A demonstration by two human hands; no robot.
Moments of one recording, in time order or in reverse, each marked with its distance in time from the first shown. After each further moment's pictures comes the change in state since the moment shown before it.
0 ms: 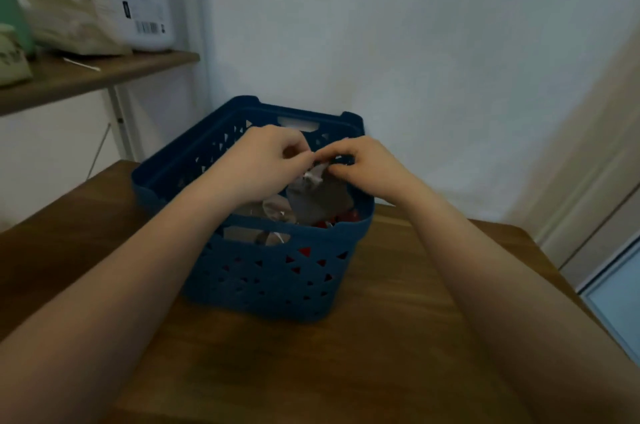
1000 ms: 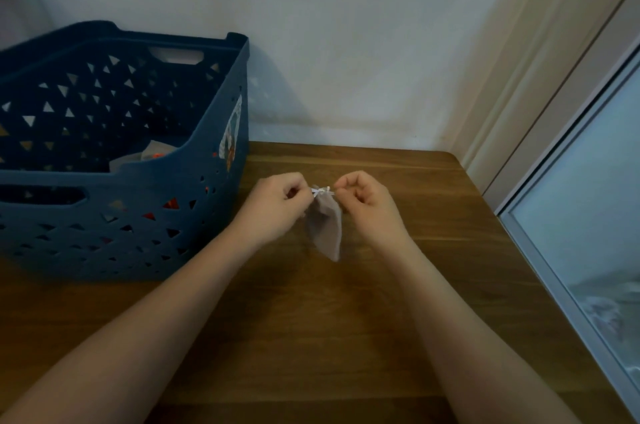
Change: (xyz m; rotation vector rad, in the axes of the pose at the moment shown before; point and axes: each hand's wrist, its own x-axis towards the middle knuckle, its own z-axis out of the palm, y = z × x) left_hand -0.006 0.067 0.212 -0.283 -0.237 -0.182; right_hand -0.164 0.144 0.023 0.568 0.259 0.508
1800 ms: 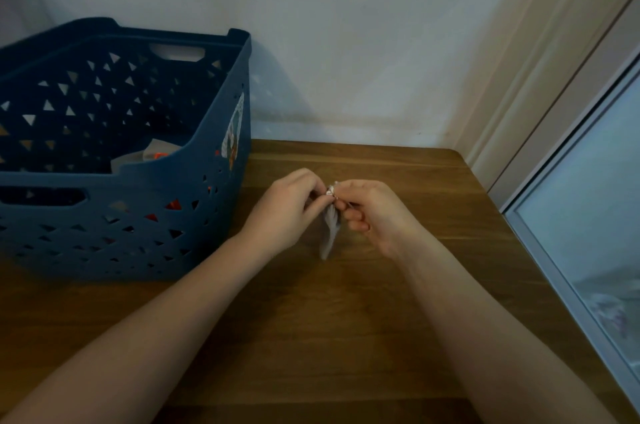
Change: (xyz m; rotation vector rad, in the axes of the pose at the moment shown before) left_hand 0.003 -0.005 0.011 0.211 0.075 0.258; right_hand 0.006 -0.013 -0.006 0.472 -0.277 0.345
